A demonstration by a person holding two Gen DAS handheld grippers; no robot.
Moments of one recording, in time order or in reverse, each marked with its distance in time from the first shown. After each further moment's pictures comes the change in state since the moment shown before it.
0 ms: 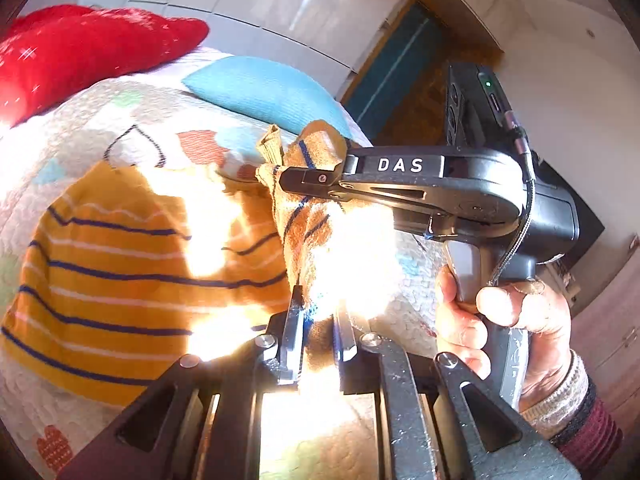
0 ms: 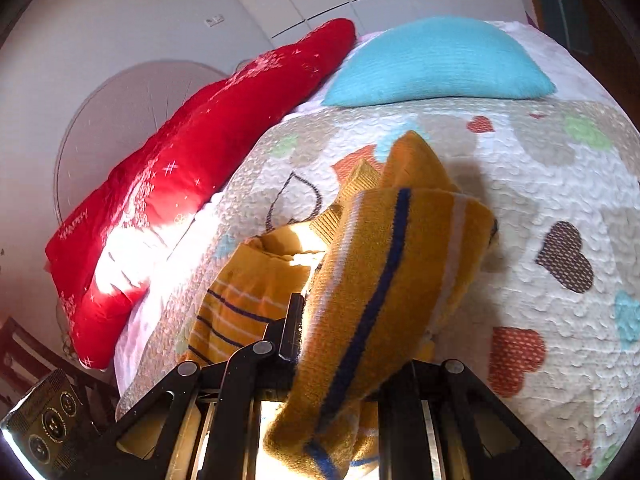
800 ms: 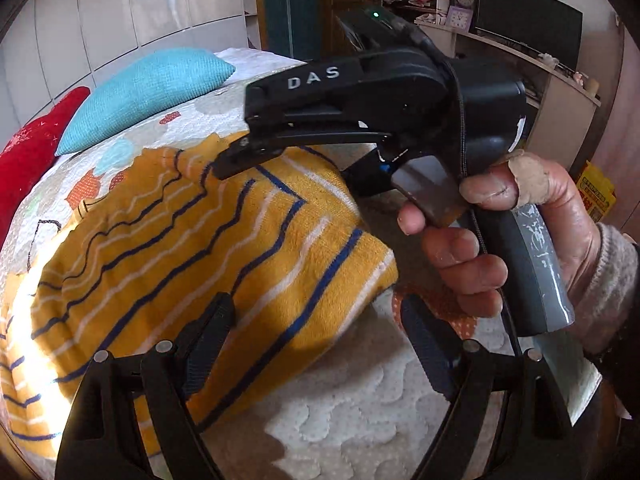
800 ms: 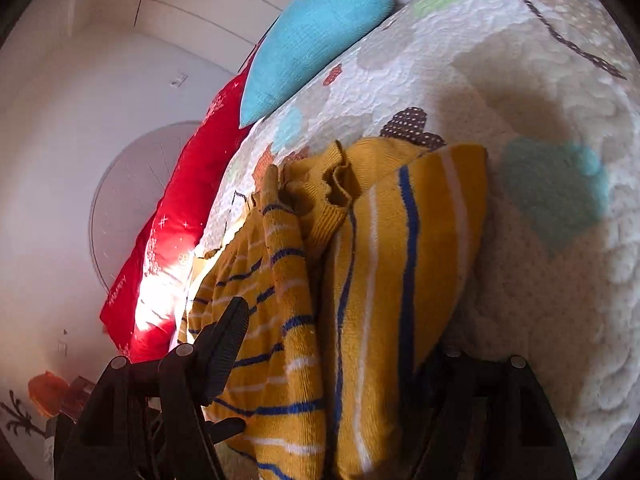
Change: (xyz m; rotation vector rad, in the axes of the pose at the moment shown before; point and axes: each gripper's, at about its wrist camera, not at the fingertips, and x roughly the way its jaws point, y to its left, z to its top) left arm 0.142 -0.149 -0.087 0.623 0.247 0.153; right arm -0.033 -0.211 -0.078 0.335 -0.042 0.234
